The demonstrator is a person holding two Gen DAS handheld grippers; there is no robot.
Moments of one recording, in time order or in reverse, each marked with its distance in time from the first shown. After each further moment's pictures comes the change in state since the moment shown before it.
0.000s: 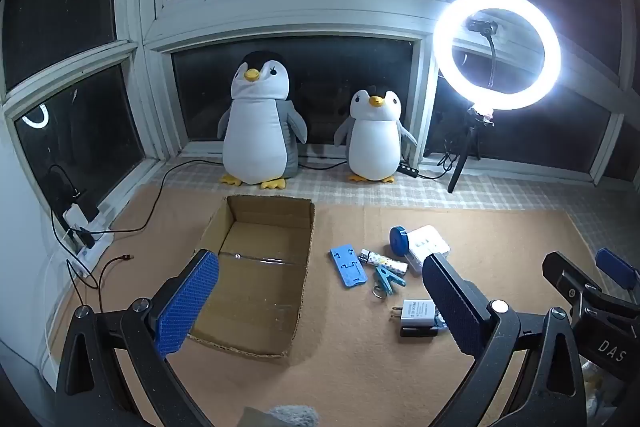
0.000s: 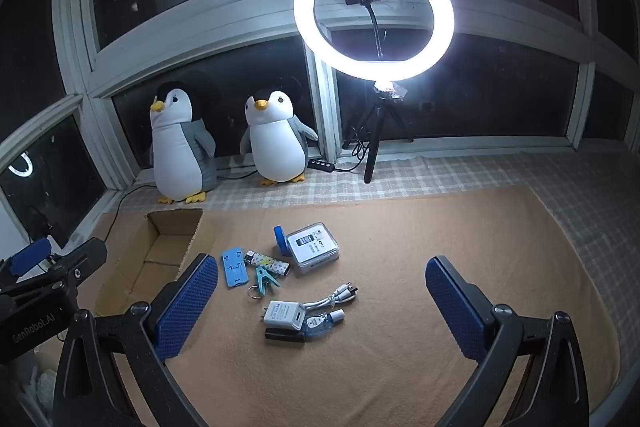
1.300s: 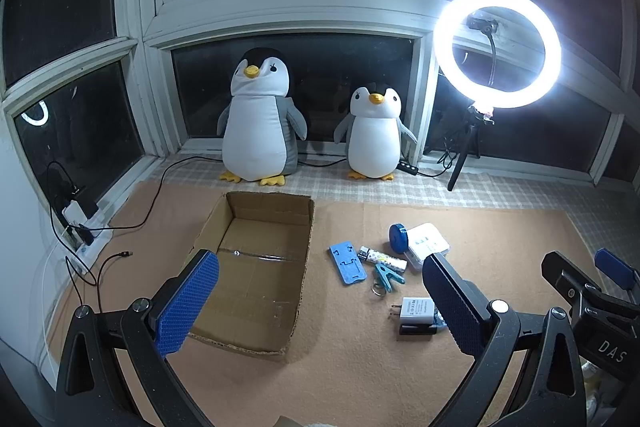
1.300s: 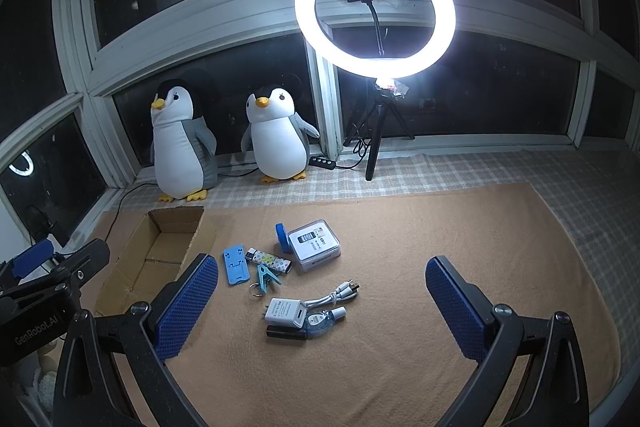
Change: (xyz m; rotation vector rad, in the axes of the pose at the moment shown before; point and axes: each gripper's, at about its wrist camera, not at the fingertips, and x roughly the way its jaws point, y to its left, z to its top) left arm -0.001 0.001 -0.002 -0.001 0.006 -0.004; right arm 0.000 0.001 -0.002 -0.001 0.000 0.002
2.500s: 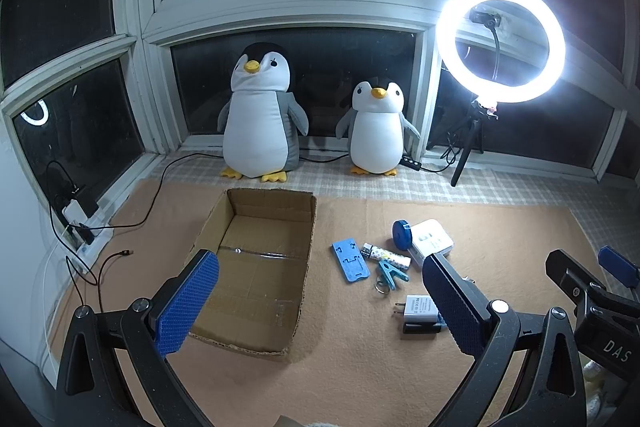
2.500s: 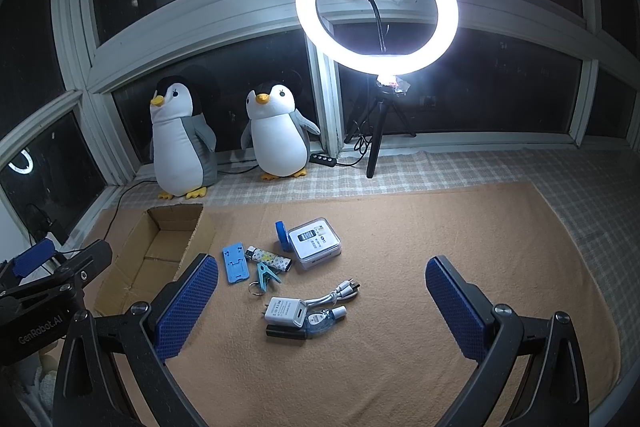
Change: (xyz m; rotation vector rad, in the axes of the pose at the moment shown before) left arm 0.004 0.006 -0.002 0.004 0.012 0.002; right arm 0.004 0.001 0.002 0.001 0.007 -0.001
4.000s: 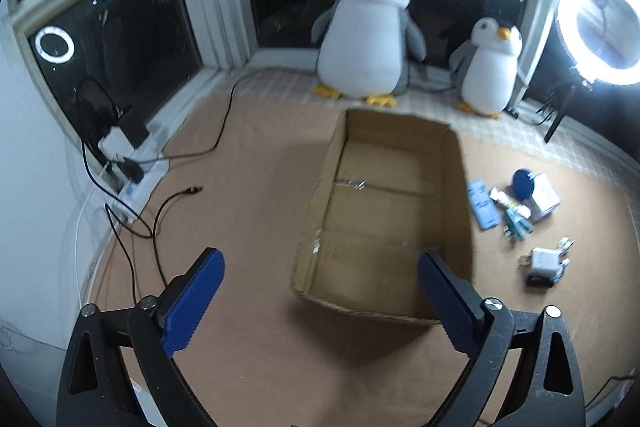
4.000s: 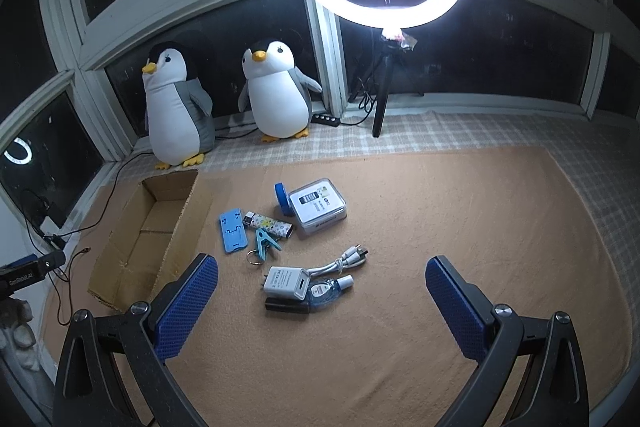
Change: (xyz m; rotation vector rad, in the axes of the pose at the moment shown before) left arm 0.076 0.187 -0.020 -0.084 0.309 0.115; right arm 0.032 -0.003 -0.012 0.031 0.144 0.022
